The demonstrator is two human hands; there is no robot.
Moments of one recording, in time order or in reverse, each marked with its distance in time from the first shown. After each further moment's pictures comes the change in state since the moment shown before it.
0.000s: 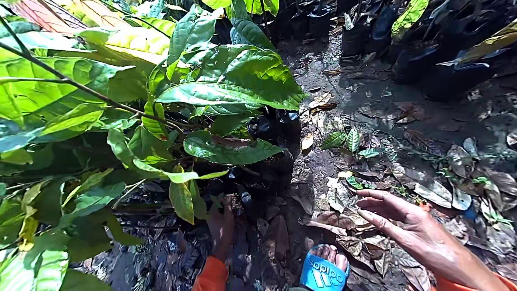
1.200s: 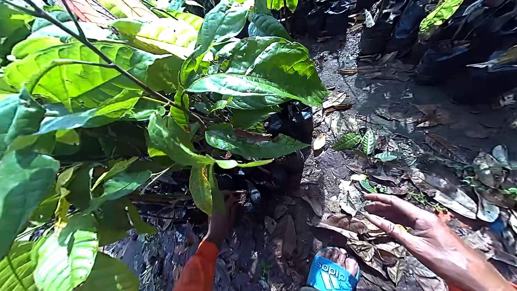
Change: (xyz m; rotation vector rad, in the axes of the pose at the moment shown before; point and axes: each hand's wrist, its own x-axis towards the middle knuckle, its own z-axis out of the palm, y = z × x) left_hand 0.032 -0.032 -0.038 0.600 -0.428 0.403; right_hand 0.005 -0.002 0.011 -0.001 -0.044 -0.007
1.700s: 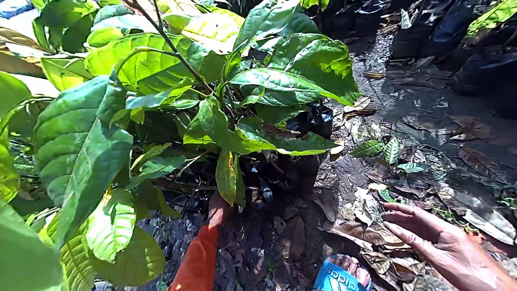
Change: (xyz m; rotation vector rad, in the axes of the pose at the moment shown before) left_hand 0.011 -0.035 -0.017 -0.126 -0.016 -0.295; right_hand 0.002 -0.007 -0.003 0.021 -0.071 0.017
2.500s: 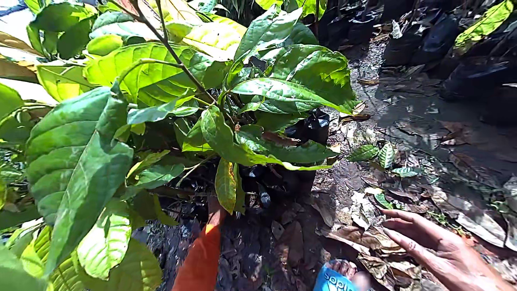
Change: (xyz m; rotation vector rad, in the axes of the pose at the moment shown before) left_hand 0.017 0.004 0.010 -0.234 0.155 -0.095; right_hand -0.002 0.000 0.000 0.002 -0.008 0.008
